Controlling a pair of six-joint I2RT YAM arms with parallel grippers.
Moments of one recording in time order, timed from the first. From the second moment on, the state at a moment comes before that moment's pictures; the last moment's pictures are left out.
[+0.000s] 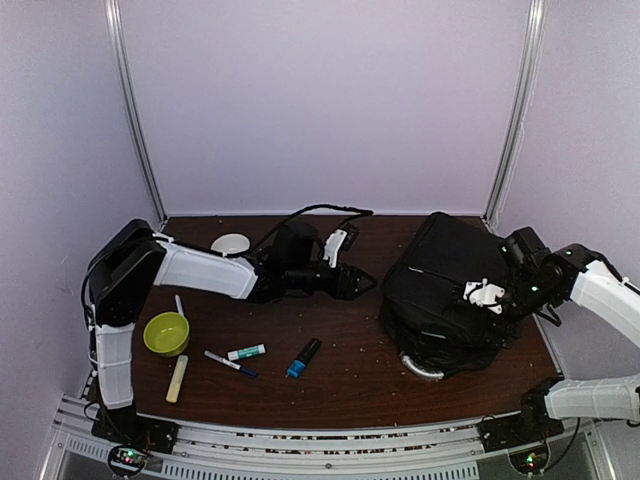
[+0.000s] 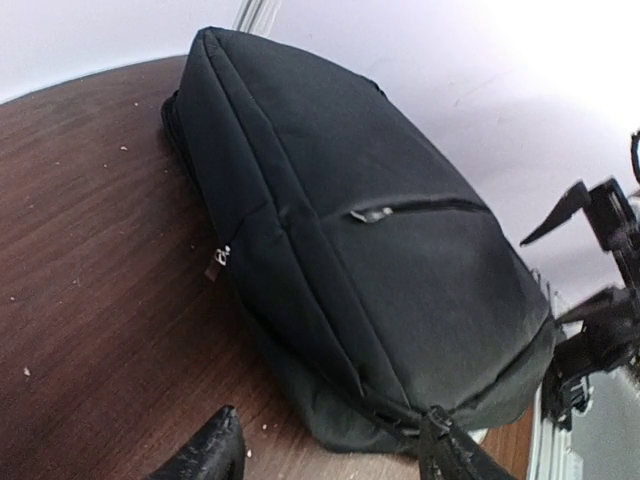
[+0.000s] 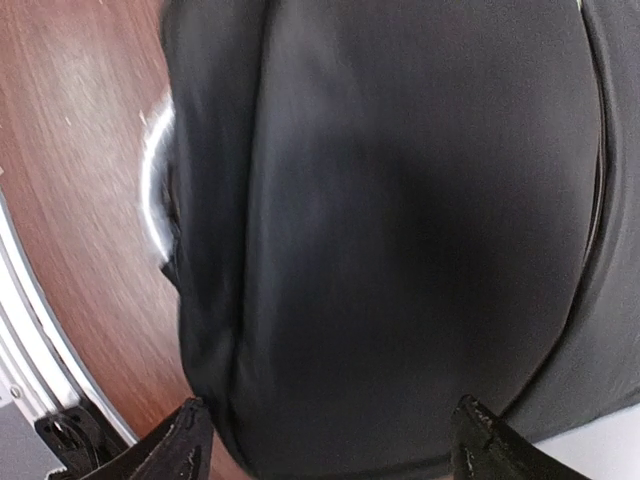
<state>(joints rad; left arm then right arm) -0.88 2.05 1.31 0.37 0.38 -0.36 0.35 1.00 0.84 -1.04 -0.08 -0.77</state>
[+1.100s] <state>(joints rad) -0.86 2.37 1.83 0.09 0.55 -0.67 -0.20 1.32 0.91 -0.94 0.00 -0.75</state>
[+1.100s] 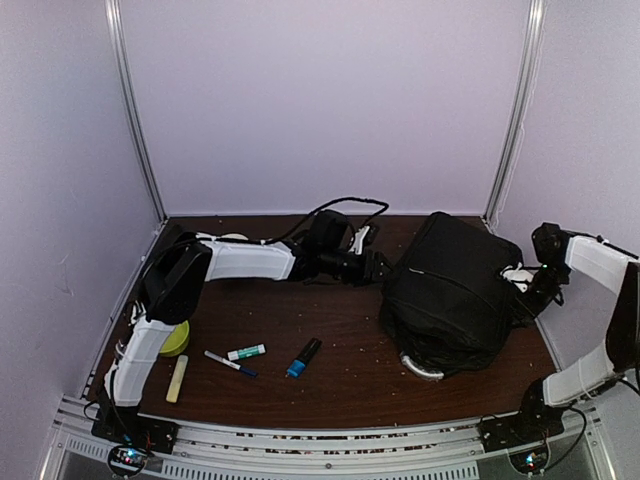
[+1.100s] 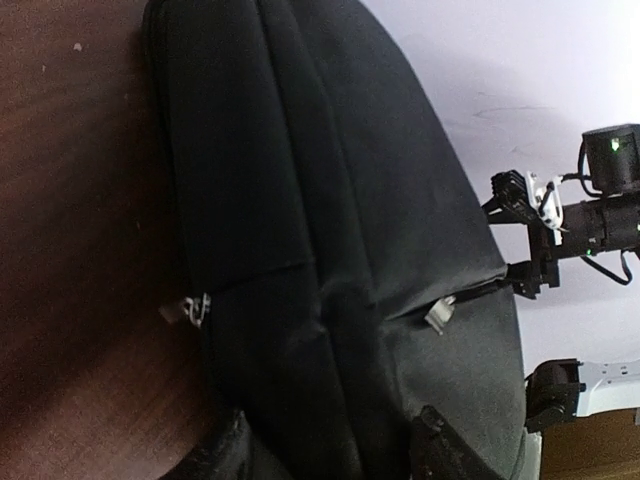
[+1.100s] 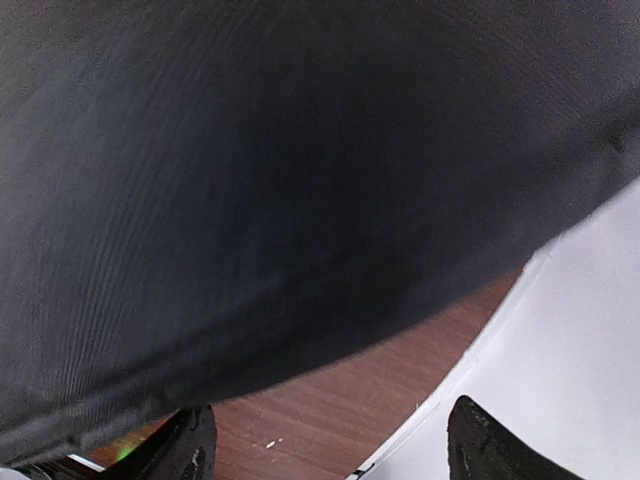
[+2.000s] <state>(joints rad) -0.99 2.09 1.35 -0.01 0.47 -0.31 0.23 1.89 1.55 -0.81 0.11 -0.71</state>
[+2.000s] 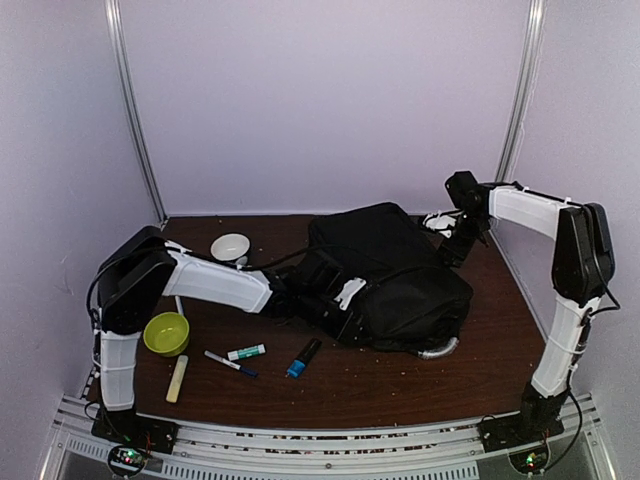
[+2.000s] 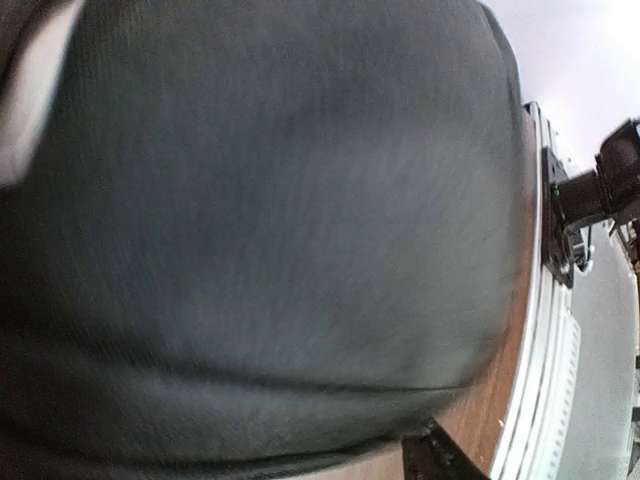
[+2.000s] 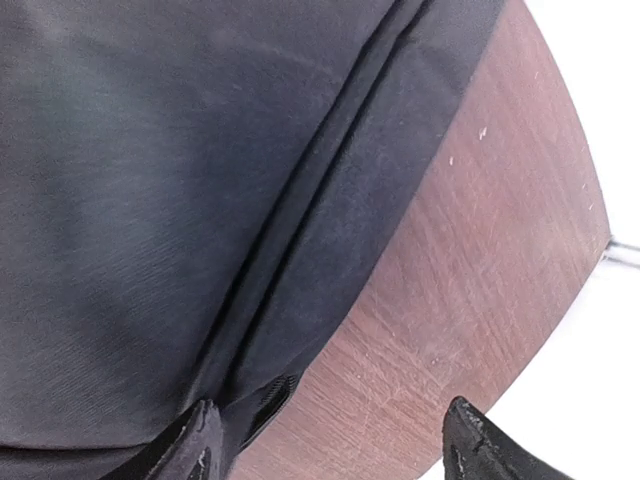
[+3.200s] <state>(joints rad) -0.87 2.02 1.05 0.39 0.25 0.05 0.66 1.28 1.08 -0.91 -0.10 -0.82</state>
